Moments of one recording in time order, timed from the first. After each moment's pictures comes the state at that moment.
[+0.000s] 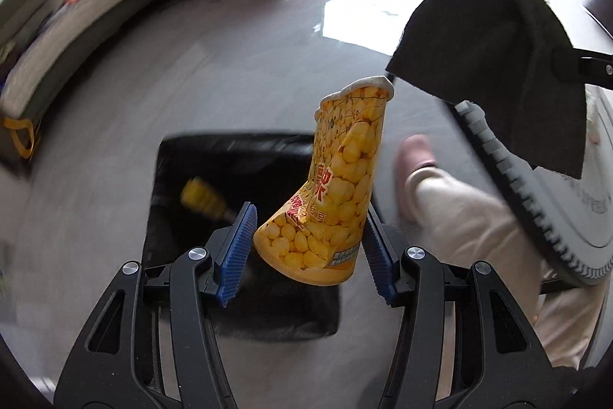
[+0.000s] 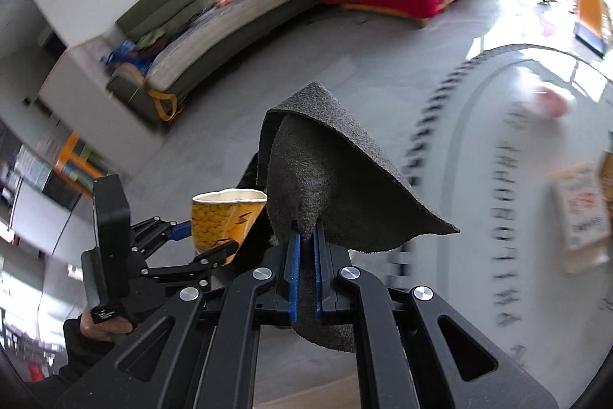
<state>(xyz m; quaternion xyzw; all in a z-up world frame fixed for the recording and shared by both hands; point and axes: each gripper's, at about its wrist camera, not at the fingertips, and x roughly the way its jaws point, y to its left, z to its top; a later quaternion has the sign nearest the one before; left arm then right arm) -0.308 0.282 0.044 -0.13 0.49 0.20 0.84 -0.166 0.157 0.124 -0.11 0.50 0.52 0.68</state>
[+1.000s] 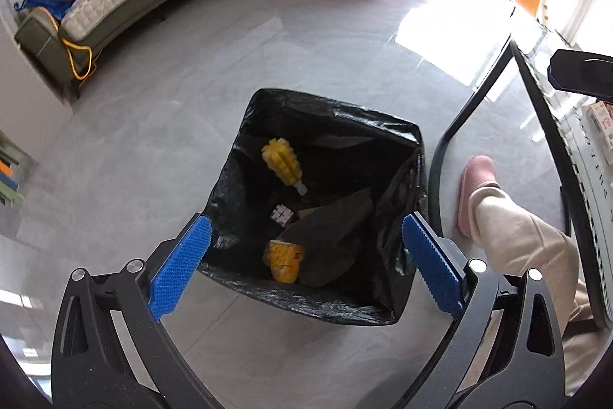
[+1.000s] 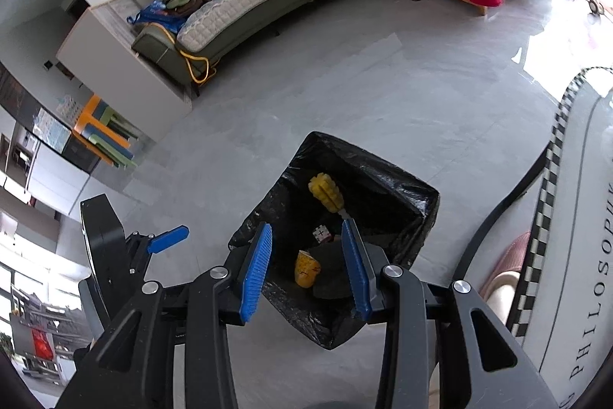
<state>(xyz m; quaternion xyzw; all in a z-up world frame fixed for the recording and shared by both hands) -0.378 0.336 0.027 -0.18 0.48 0.32 0.80 -0.202 0.247 0.105 -0.13 0.52 0.55 0.64</state>
